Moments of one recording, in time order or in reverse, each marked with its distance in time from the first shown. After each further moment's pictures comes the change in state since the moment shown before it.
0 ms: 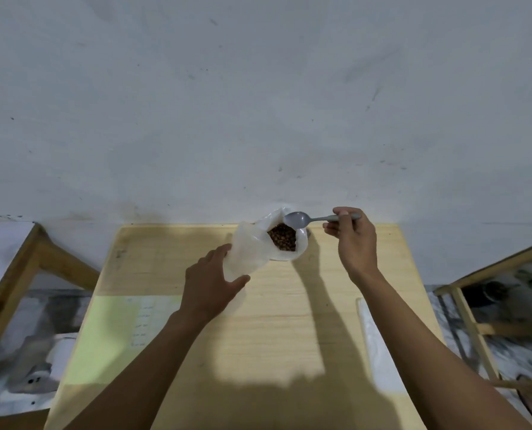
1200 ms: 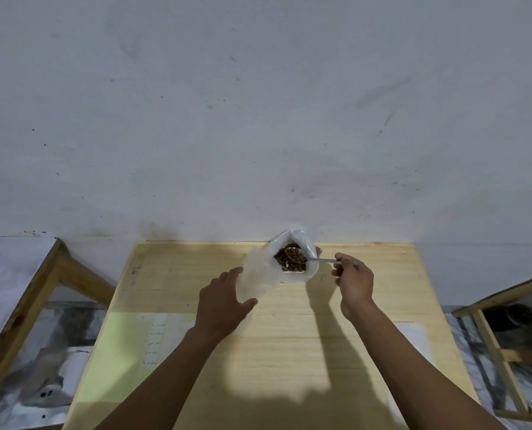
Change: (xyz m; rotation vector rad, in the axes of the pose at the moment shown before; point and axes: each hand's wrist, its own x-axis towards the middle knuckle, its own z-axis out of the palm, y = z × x) left_hand 0.009 -0.016 0.016 0.058 -0.072 -0.025; right_hand -0.011 0.038 0.021 0.127 0.152 0.437
